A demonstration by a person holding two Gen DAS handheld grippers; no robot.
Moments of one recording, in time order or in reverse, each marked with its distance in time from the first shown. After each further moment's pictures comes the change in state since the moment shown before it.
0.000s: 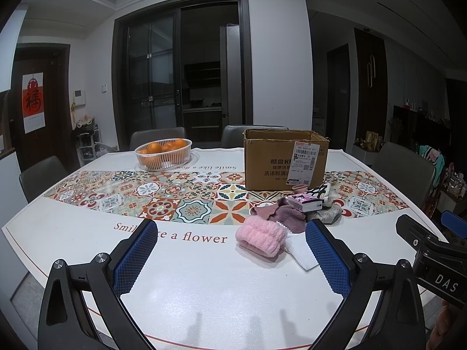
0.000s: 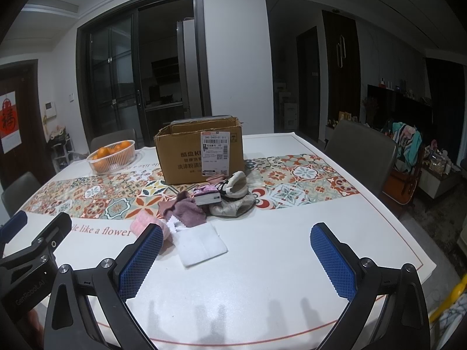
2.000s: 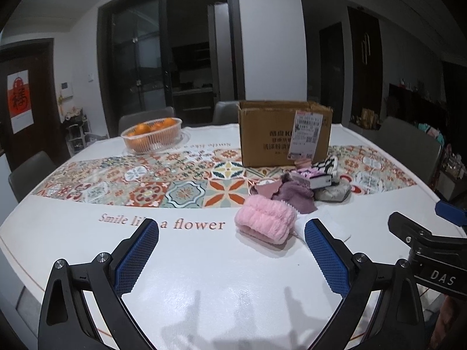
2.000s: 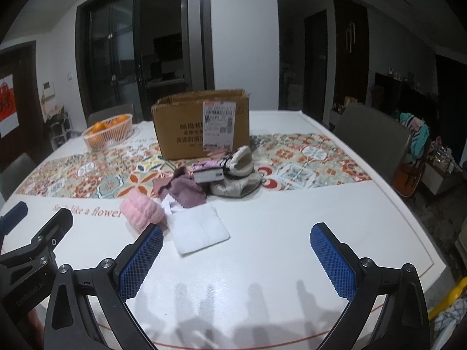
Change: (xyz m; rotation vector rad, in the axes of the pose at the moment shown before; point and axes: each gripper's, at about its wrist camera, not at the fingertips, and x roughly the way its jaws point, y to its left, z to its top) left arm 0.062 0.002 -0.019 0.055 0.116 -0.049; right arm 0.058 0.010 -0.013 -0.044 0.147 0.005
